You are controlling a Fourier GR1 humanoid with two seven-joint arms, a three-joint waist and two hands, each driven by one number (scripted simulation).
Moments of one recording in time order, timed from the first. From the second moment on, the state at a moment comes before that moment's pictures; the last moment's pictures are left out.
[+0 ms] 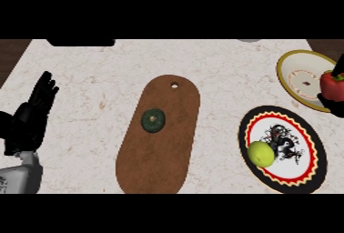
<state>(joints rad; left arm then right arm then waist) -0.15 0.24 0.16 -1.55 -0.04 0.04 0.14 -0.39 -0.50 -0.29 -1.59 0.70 0.26 -0.04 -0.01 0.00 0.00</state>
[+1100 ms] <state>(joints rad) -0.19 0.21 0.13 -1.55 -0.06 0.03 0.13 -0.81 -0.67 -0.41 -0.49 0.72 -0.03 -0.52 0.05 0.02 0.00</state>
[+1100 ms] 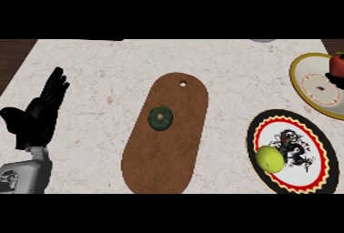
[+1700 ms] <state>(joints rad) -0.20 0.21 0.12 -1.55 -0.06 0.01 0.12 -0.85 -0.75 -0.38 -0.23 0.81 0.07 -0.52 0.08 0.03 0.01</state>
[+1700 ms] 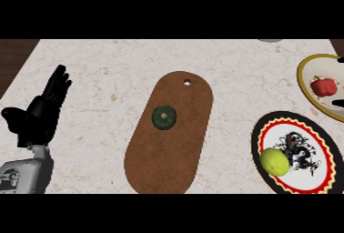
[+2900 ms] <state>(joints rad) -0.19 0.21 0.15 -1.54 -0.05 0.02 0.11 -0.74 -1.02 -0.80 -0.07 0.37 0.60 -0.54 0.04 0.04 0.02</state>
